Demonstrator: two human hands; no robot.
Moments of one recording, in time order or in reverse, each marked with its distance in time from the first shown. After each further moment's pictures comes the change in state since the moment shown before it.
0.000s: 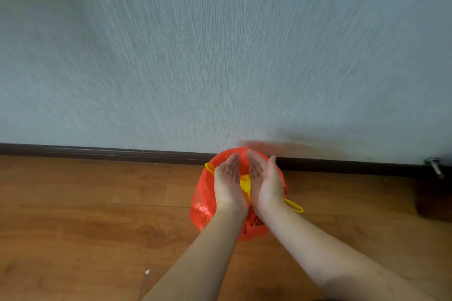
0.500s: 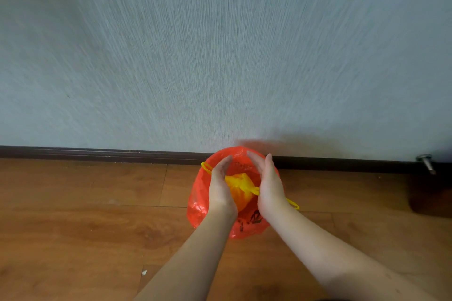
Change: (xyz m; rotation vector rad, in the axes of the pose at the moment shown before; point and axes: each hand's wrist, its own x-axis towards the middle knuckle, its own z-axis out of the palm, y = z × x) left_hand -0.002 0.004 -0.015 0.585 -0.051 0.146; right_hand -0.003 -0.004 -0.018 -0.424 -0.019 -0.045
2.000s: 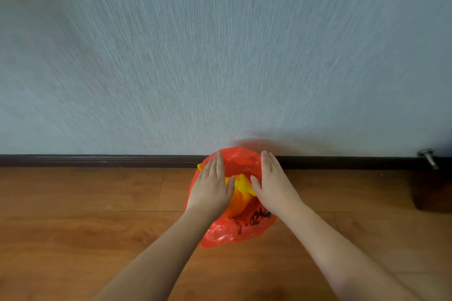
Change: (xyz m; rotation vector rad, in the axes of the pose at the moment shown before) left_hand 0.032 -0.015 -0.043 1.516 -0.155 0.598; right_hand 0.002 -0.007 -0.041 -1.419 -0.095 -0.384
